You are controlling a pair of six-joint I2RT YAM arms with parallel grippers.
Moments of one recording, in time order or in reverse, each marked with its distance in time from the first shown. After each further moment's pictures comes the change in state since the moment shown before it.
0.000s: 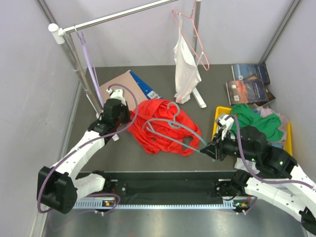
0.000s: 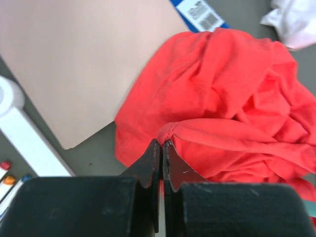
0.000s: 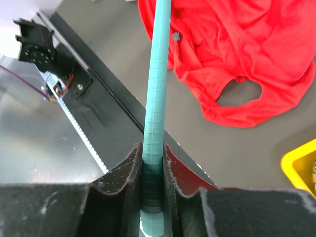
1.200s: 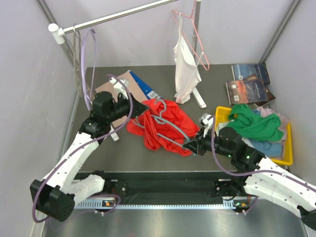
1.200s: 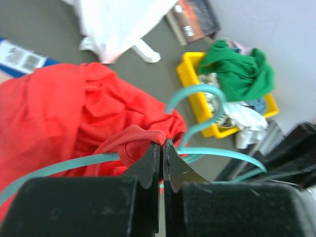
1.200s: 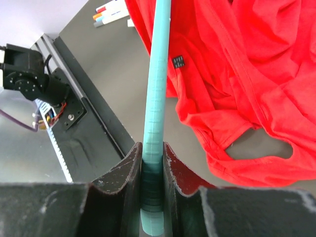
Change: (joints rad) left arm -0.009 -0.095 0.147 0.047 0.599 -0.124; right arm 0.002 0.117 -0.351 0.603 -0.035 0.027
